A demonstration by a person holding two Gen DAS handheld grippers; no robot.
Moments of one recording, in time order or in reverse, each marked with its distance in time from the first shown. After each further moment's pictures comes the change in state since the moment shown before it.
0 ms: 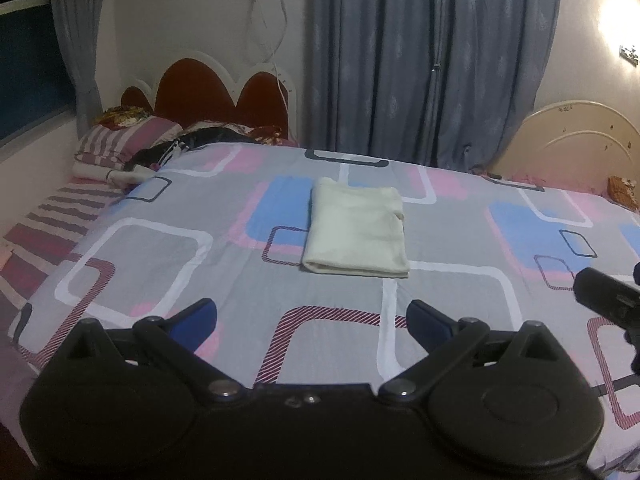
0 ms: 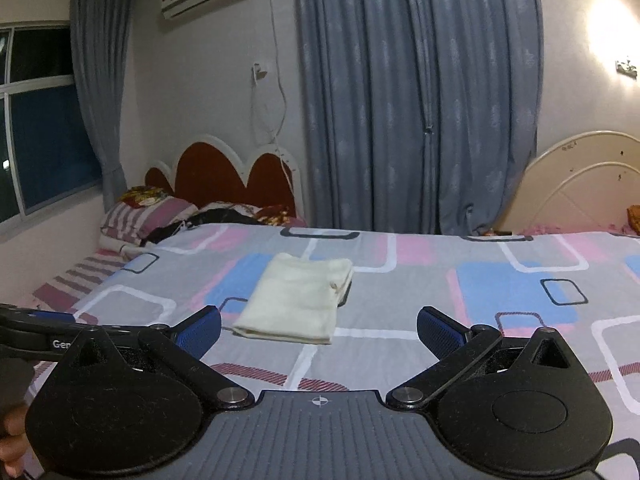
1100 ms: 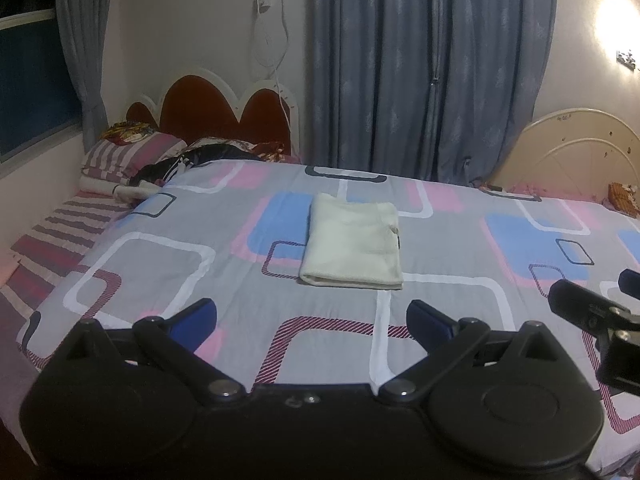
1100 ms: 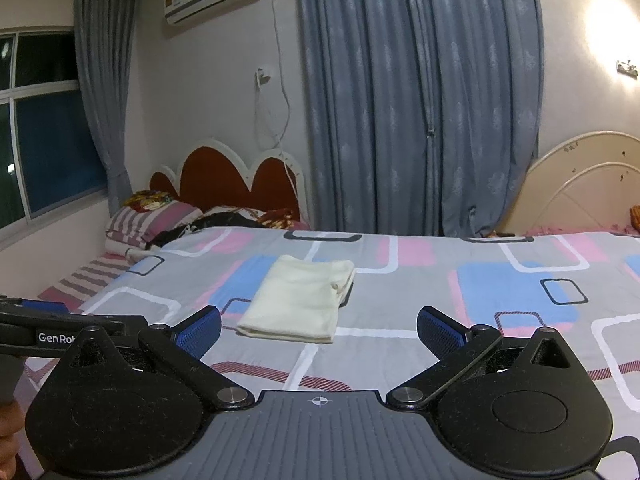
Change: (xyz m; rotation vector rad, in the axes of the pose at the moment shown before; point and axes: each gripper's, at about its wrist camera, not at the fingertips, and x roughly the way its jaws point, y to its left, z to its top) left arm -0.026 -0.012 -0.005 0.006 -0.050 0.016; right arm -0.024 -0.019 -0.009 -0.006 -0.014 0.022
